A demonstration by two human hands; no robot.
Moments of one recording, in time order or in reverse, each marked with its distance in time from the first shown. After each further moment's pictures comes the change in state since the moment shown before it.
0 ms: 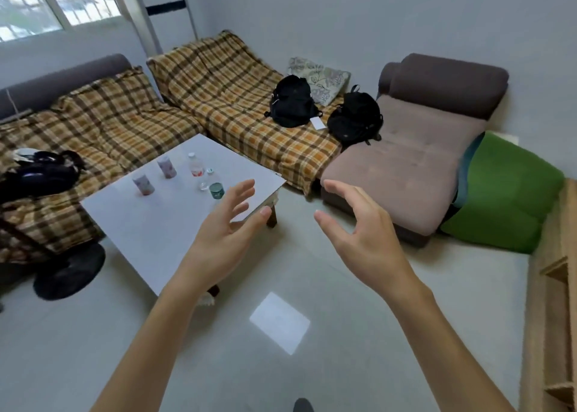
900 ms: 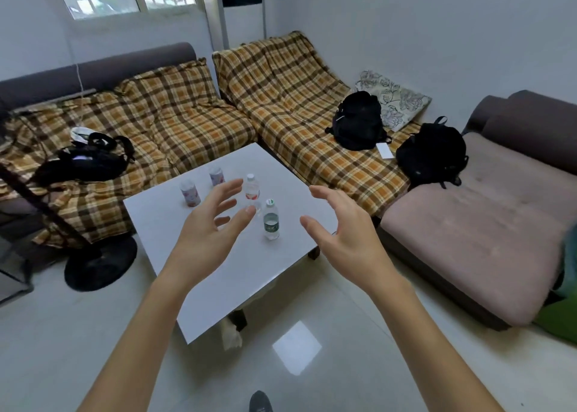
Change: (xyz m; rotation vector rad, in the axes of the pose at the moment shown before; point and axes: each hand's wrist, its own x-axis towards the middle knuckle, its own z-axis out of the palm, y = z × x) left_hand 0.202 -0.120 -0.184 0.022 0.246 -0.116; right_hand 0.256 -0.048 0.222 -0.050 -0.263 -0.120
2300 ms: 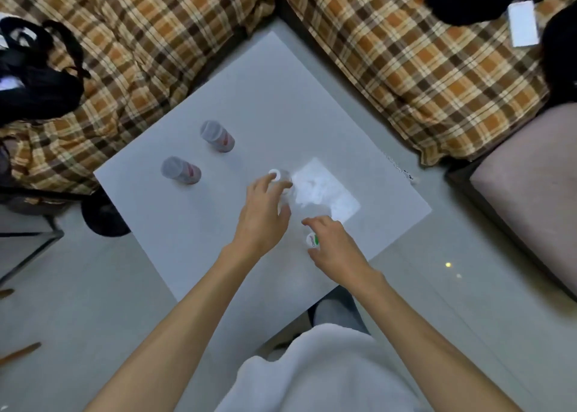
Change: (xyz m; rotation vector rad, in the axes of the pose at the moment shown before) left_hand 0.467 -0.284 0.106 0.549 -0.383 -0.210; right_hand 0.386 0.239 0.290 -0.103 -0.717 0.370
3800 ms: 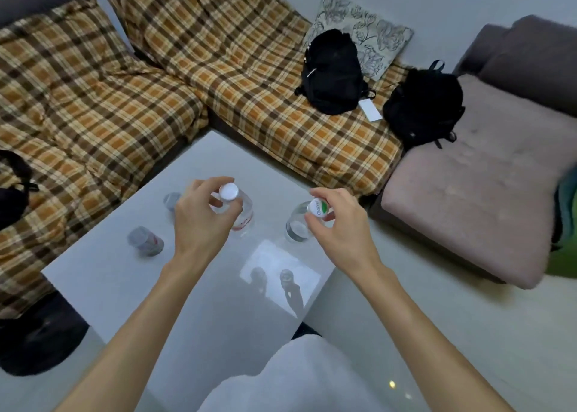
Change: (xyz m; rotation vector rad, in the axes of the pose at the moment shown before) left_hand -0.110 0.049 -0.106 -0.293 0.437 0.262; right_hand -0.174 -0.068 -0.064 0.249 0.879 -0.054
